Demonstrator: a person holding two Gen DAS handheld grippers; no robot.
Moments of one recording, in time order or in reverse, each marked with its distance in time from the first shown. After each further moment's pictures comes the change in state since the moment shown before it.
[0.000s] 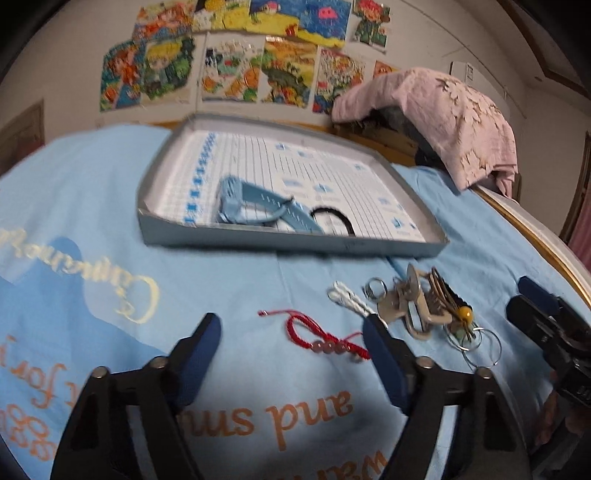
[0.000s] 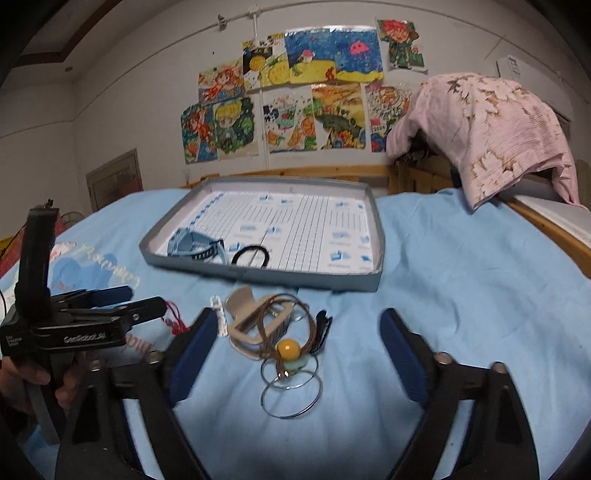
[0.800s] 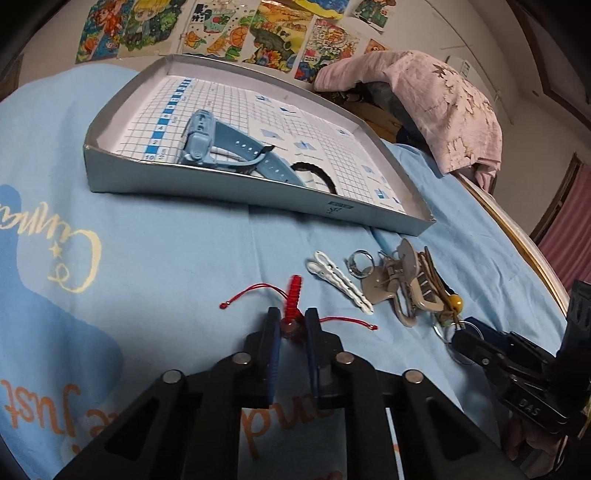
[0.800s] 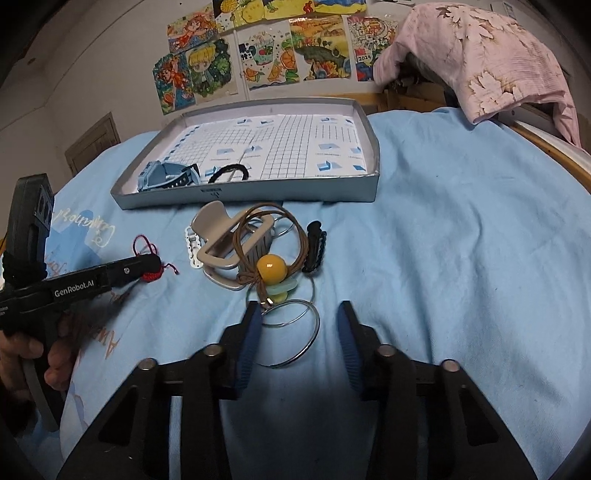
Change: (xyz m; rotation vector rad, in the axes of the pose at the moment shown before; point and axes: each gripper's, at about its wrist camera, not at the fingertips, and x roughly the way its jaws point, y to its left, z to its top) left arm 0.033 0.008 -0.007 -0.057 0.120 -0.169; right arm 0.031 -0.006 -0.033 0.083 0.261 -0.029
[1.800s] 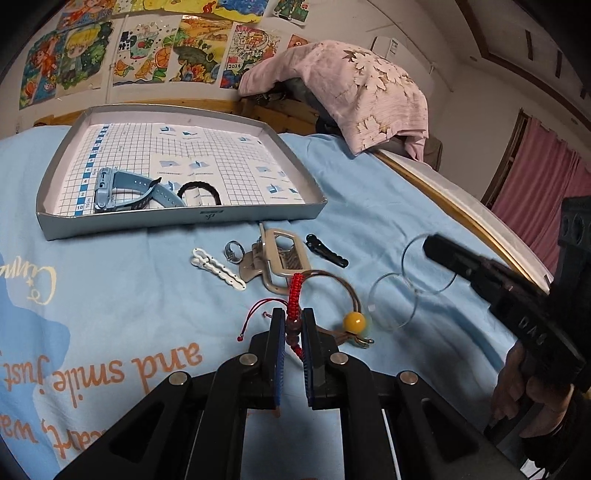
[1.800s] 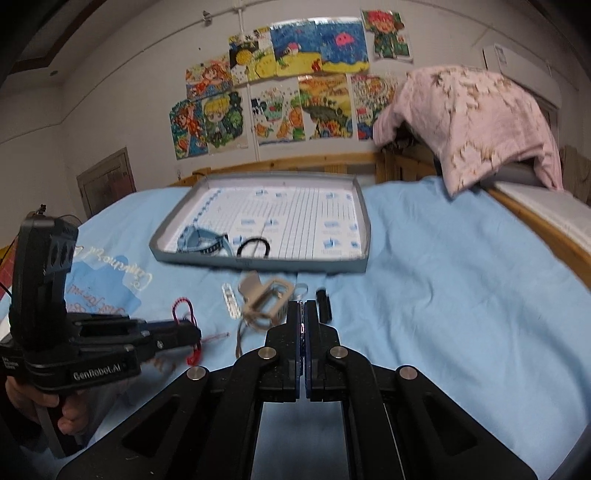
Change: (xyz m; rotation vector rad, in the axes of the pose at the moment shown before) left arm -0.054 -0.068 -0.010 0.178 0.005 -0.150; right arm -0.086 0.013 0.021 -0.040 -0.230 -0.010
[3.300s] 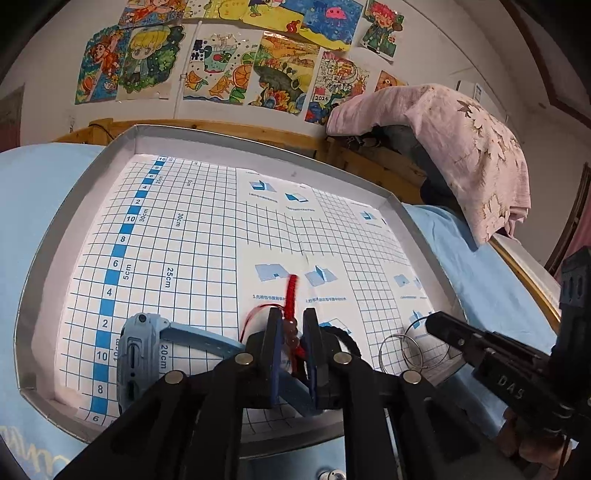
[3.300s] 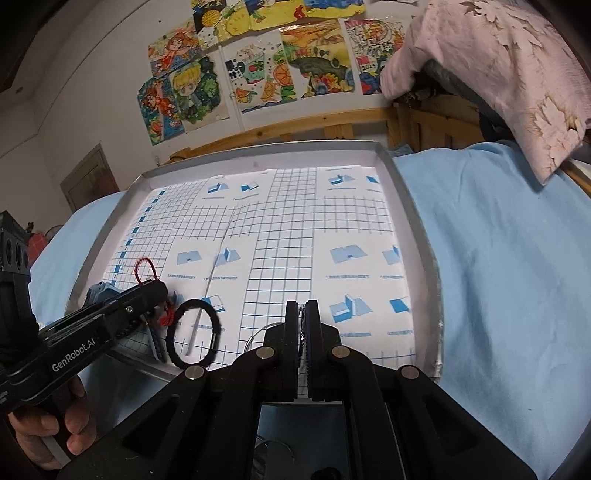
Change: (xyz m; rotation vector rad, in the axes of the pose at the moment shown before) left arm 0.090 0.102 0.108 -0.156 -0.149 0.244; right arm 0.214 -0.011 0.063 0.104 0.170 0.042
